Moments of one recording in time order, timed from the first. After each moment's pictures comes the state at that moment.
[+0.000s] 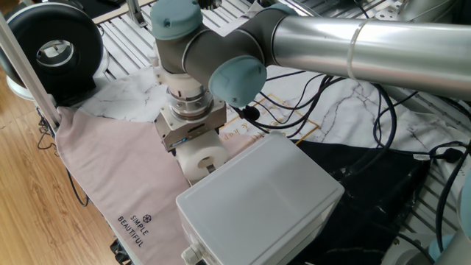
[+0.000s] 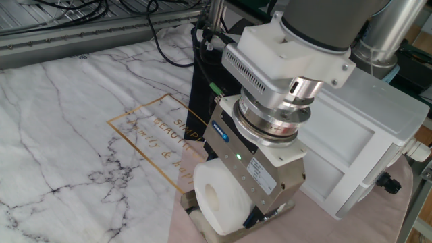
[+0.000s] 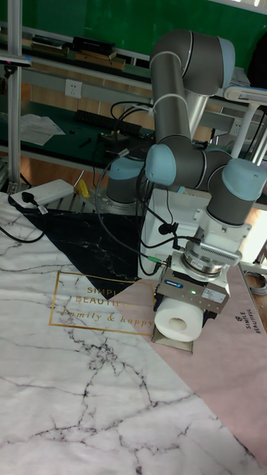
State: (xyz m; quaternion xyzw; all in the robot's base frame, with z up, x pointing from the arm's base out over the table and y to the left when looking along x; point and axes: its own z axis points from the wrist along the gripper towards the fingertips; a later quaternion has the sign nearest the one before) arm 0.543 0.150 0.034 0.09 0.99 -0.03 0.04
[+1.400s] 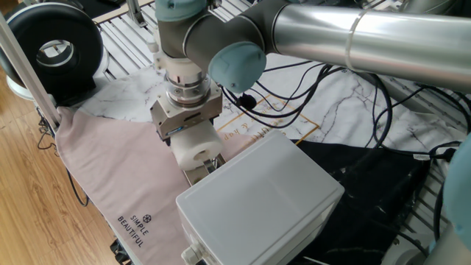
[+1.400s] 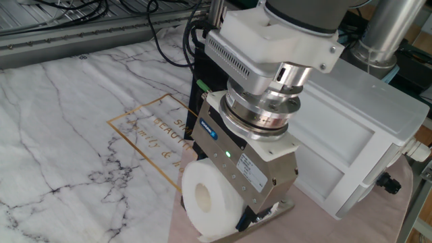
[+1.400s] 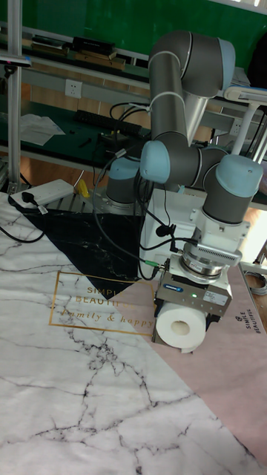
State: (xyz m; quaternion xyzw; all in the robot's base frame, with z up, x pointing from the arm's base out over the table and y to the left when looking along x) arm 0.567 0.152 0.043 0.08 1.00 -0.01 0.04
